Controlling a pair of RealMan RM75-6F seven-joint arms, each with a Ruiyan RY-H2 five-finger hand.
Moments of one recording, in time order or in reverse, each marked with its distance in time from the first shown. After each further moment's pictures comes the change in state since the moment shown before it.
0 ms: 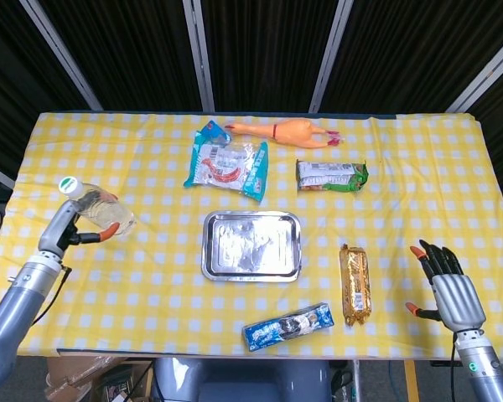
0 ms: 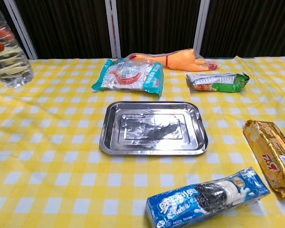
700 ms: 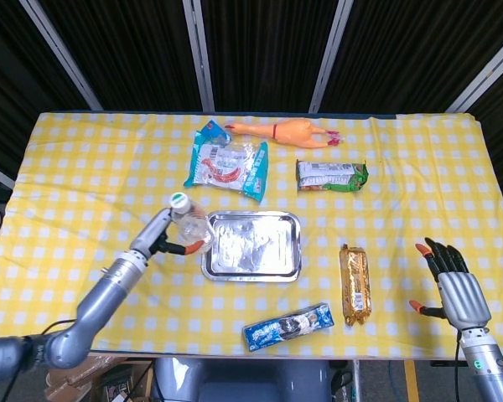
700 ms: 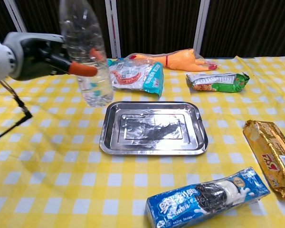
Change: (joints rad) left arm -0.319 -0.363 0.014 -0.005 -0.227 0.044 0.399; right arm 0.000 0.015 0.005 0.019 0.005 0.004 0.060
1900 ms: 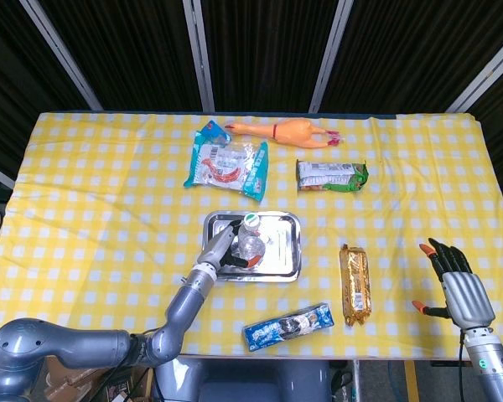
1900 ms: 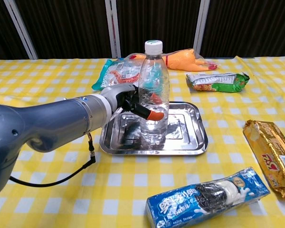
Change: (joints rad) left arm -0.175 -0.512 -0.040 0.405 -0.142 0.072 0.186; right arm 0.005 -0.001 -0.004 0.031 0.005 -0.023 0.062
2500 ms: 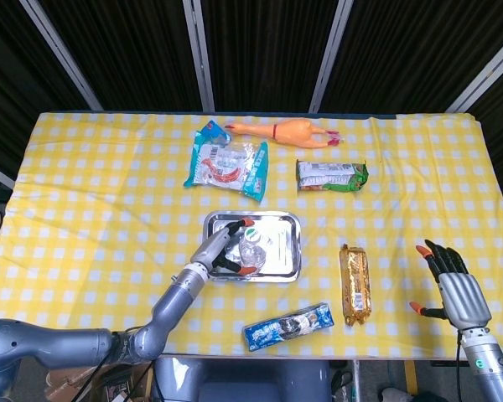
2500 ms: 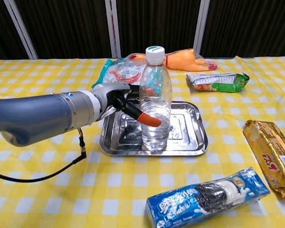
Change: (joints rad) left arm 0.050 0.110 0.016 -0.086 0.048 -0.087 0.004; right arm 0.004 -0.005 -0.003 -0.005 0.002 -0.009 -0.016
